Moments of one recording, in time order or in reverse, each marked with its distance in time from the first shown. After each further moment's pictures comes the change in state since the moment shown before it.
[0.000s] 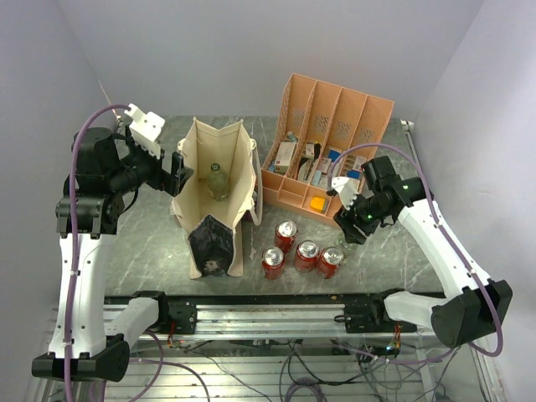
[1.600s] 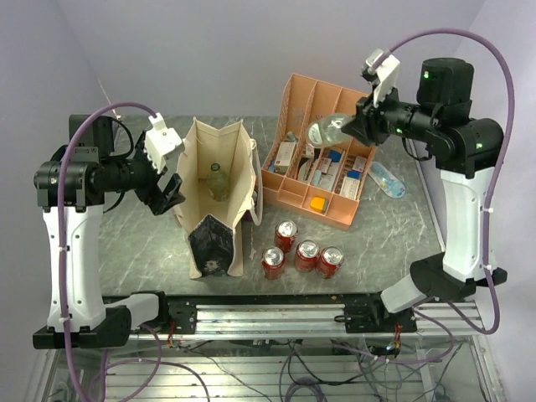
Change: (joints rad) left arm 0.030 0.216 0.400 -0.652 0.150 0.507; right arm -0.006 0.330 1.206 -0.104 -0.113 0.235
